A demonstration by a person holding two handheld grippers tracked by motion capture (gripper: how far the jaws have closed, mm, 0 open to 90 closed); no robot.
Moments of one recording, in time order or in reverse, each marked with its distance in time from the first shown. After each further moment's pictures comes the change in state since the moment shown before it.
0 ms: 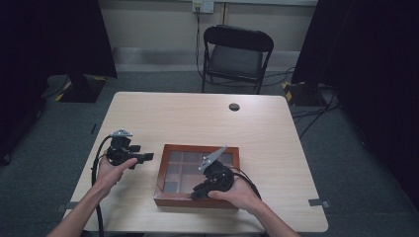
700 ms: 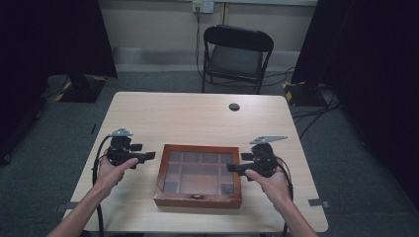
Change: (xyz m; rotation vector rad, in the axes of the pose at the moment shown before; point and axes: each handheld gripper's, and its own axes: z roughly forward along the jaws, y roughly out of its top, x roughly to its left) left arm -0.016 0.010 -0.012 -0.039 -0.017 0.033; right arm -0.039 -0.054 -0.097 -0.338 -0.382 0.377
